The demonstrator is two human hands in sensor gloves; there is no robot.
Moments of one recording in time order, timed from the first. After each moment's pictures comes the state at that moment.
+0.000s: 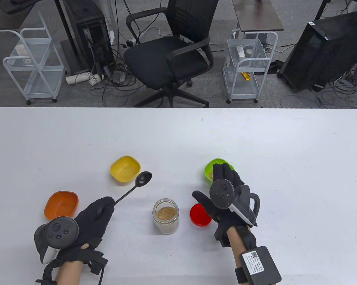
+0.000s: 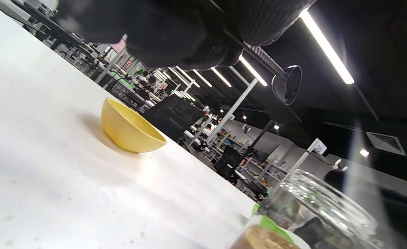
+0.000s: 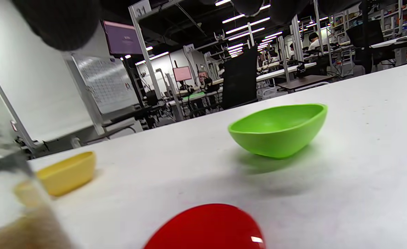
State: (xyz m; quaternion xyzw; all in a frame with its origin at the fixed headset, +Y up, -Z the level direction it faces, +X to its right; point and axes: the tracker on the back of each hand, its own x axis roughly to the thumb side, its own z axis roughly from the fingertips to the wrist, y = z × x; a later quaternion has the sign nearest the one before) left_hand -0.295 -0.674 -0.243 0.07 -0.11 0.34 0.93; right_hand 0.101 -0.642 -0.290 0.05 -0.03 0.98 0.18
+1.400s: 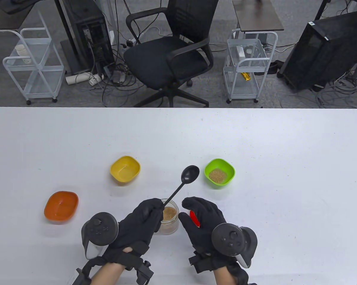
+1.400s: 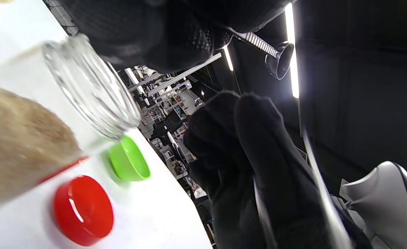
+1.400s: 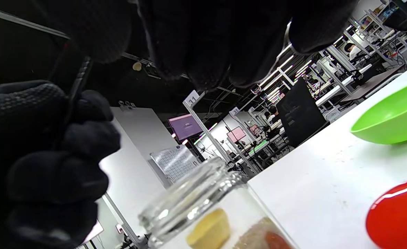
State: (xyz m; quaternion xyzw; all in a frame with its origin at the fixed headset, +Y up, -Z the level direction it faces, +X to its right) left_hand -0.170 -0.653 -0.231 -0.01 -0.22 0.52 0.83; right_hand 0.080 -0.652 -0.219 0.12 -0.17 0.89 0.40
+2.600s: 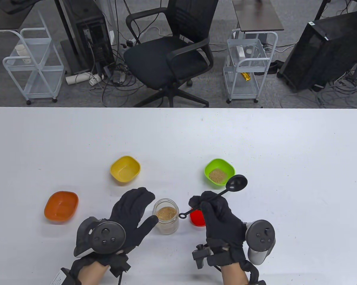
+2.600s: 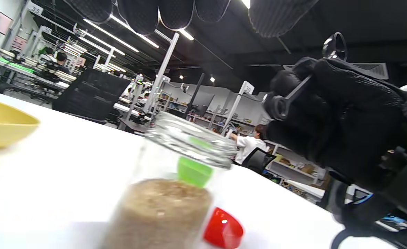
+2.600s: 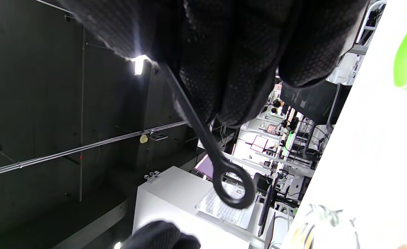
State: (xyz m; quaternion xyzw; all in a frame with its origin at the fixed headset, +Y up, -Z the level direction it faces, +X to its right) left_hand -0.200 -0.631 -0.226 0.06 -0.29 0.22 0.93; right_hand 0.118 -0.662 -0.228 0.08 -0.17 0.75 0.64
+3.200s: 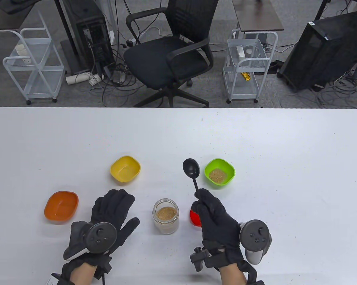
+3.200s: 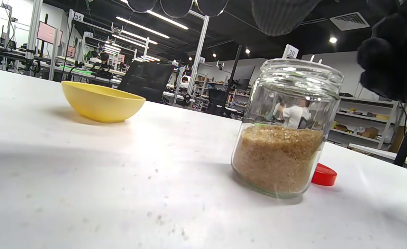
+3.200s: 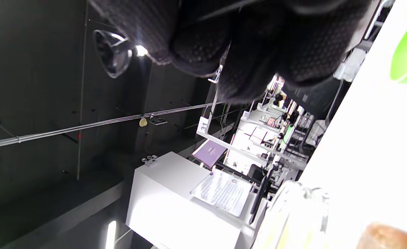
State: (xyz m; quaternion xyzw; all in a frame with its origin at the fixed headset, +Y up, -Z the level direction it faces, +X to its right) left_hand -0.232 -0.671 -0.232 0.02 -0.22 0.12 0.97; right_hand 0.108 -0.663 -0.225 0.10 -0.16 0.78 0.60
